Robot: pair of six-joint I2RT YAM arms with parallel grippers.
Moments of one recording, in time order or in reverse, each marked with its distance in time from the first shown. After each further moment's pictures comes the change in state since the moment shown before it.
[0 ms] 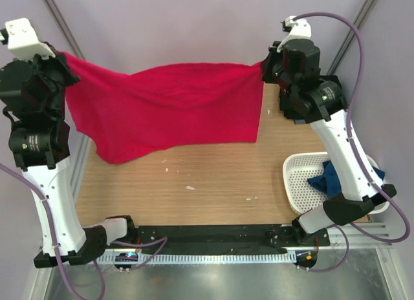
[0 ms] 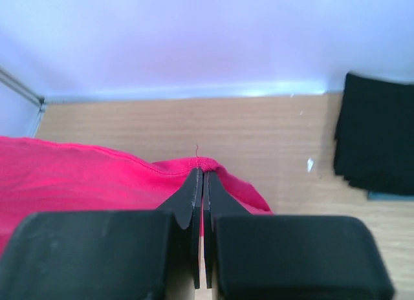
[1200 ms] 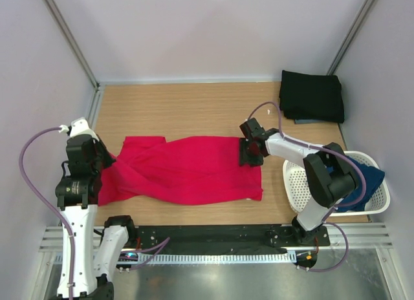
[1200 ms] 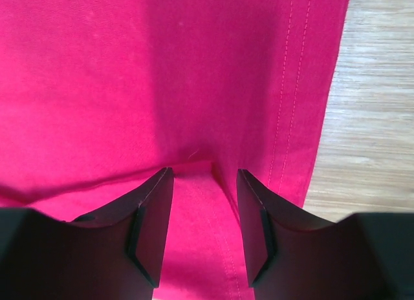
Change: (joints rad) left arm 0.005 -0.489 -0.929 -0.182 -0.021 -0.231; right arm 0.004 0.163 -0.961 0.207 -0.280 0.204
